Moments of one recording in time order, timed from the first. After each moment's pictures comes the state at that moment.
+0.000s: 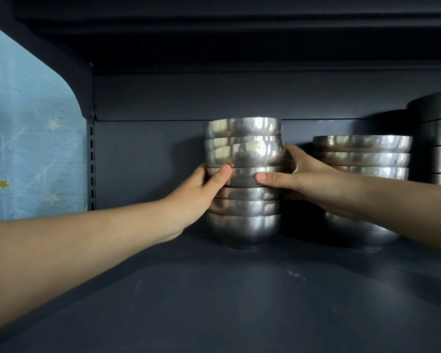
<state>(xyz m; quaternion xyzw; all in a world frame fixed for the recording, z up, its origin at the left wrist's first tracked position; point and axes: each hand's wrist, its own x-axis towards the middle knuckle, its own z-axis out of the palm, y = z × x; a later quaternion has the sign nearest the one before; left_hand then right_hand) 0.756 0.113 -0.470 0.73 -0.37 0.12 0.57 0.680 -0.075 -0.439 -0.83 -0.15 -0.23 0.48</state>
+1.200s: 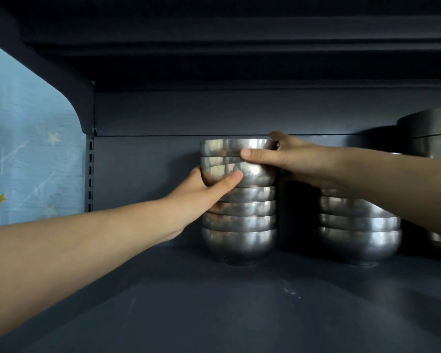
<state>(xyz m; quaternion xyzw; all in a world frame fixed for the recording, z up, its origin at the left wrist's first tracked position) 0.739 0.107 -0.446 0.72 -0.36 0.13 0.58 0.683 -0.064 -0.388 -0.88 -0.13 -0.23 0.39</state>
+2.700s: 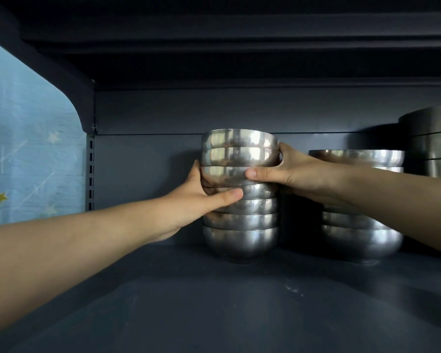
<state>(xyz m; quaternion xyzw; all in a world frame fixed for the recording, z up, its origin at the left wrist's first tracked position) 0.762 0.117 -0.452 0.74 -0.39 0.09 0.54 0.692 -0.072 -0.409 -0.85 -0.23 -0.20 0.43</state>
